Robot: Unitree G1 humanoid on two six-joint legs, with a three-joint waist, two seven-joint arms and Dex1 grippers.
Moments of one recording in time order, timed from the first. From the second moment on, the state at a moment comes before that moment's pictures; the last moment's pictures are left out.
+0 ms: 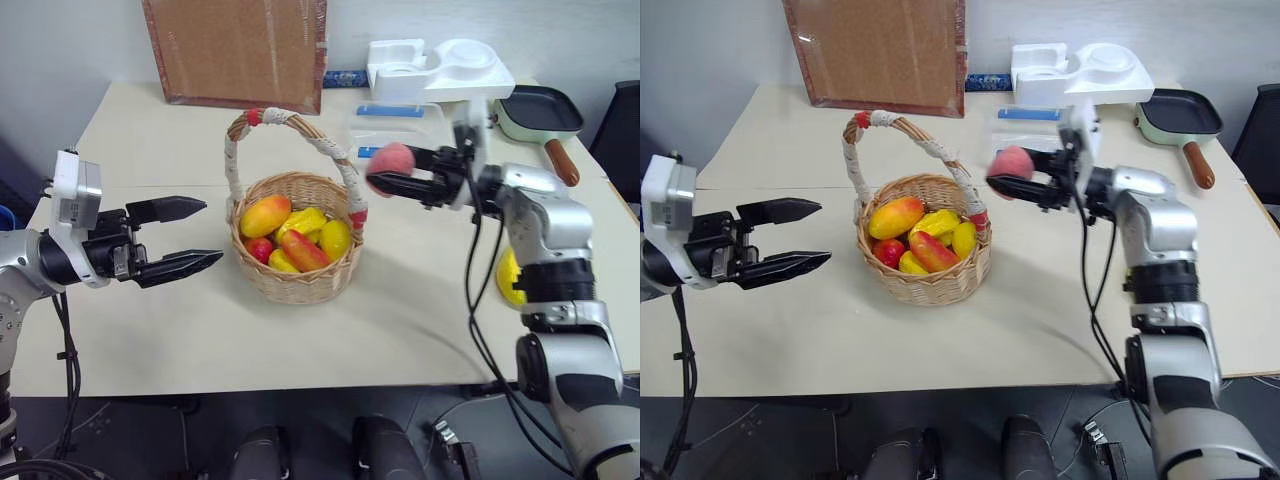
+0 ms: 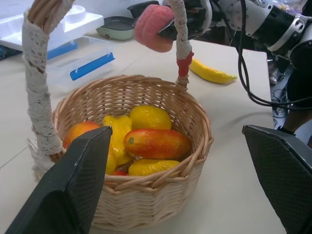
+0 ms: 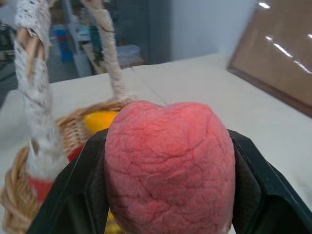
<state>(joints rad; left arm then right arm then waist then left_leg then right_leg) -0.31 0.96 0.40 -0.24 -0.85 0.66 -1.04 -1.02 -0.45 -0.02 0.46 0.42 0.41 1.22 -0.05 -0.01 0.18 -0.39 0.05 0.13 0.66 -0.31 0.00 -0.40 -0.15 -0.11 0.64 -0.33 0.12</state>
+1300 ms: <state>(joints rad) -0.44 0.83 0.18 -0.14 -0.72 0.50 -1.17 0.38 -0.41 -0.75 -0.19 0.40 -0.06 0.79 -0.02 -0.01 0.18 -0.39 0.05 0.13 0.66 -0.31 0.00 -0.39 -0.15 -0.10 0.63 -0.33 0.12</state>
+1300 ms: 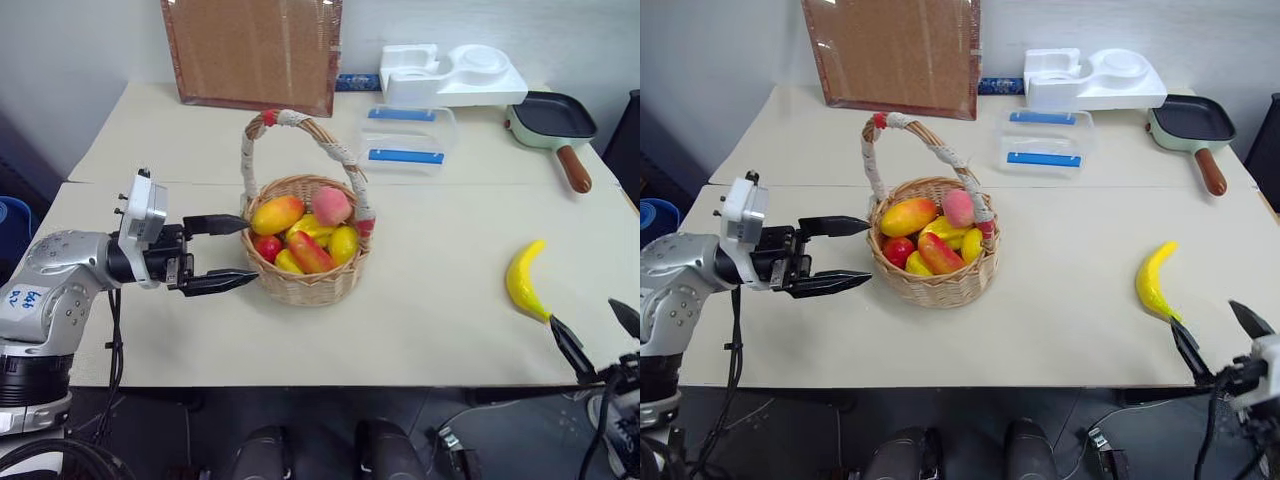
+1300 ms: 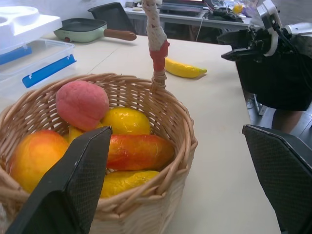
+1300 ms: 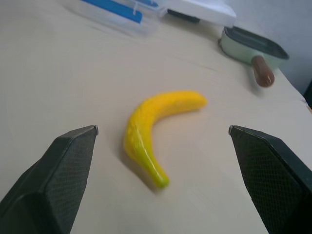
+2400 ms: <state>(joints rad) -0.37 0.77 0.20 -0.34 -0.78 0.59 -1.10 -0.40 -0.97 -0.13 0.13 0.45 1.03 0.57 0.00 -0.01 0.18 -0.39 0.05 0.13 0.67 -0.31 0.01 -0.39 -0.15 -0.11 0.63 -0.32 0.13</state>
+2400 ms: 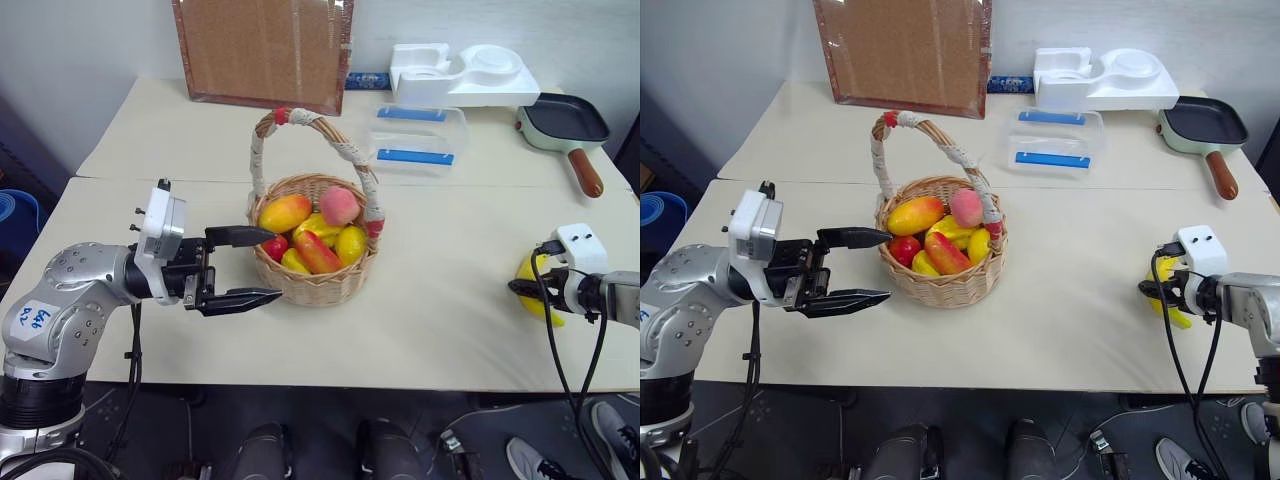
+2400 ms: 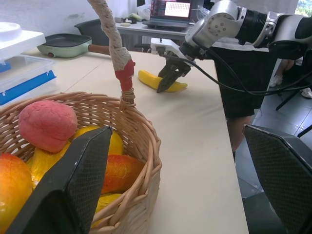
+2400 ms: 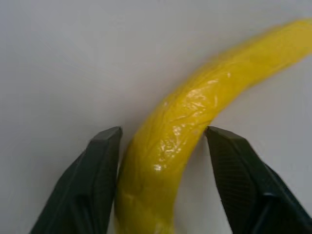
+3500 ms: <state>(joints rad) -0.14 0.83 0.43 -0.31 -0.84 0.63 -1.03 -0.91 -0.58 0.17 -0.39 0.86 1.16 0.79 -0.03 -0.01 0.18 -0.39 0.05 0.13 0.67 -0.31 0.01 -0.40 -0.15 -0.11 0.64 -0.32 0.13</state>
